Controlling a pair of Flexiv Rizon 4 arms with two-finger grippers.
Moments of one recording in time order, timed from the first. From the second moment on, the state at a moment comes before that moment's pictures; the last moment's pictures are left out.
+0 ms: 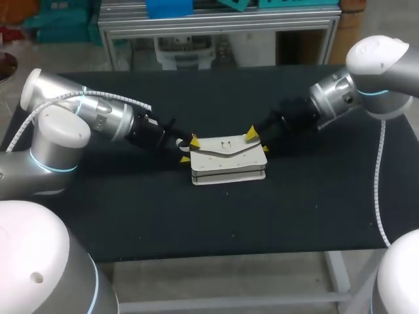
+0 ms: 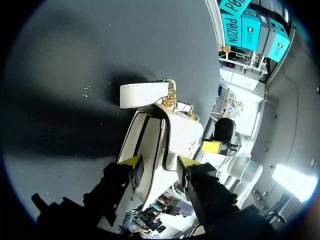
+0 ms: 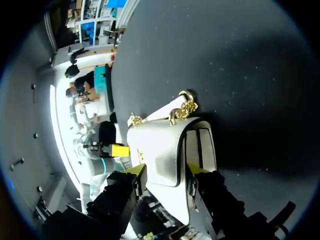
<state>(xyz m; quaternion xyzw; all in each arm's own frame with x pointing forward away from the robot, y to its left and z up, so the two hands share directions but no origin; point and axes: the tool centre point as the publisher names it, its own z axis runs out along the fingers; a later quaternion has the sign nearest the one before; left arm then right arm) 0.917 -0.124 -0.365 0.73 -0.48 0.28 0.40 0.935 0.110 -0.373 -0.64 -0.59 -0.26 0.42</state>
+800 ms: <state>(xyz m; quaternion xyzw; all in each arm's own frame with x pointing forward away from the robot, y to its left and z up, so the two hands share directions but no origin) 0.926 -0.130 -0.370 0.73 -0.49 0.29 0.39 0.938 0.107 -0.382 -0.64 -0.61 -0.26 0.39</state>
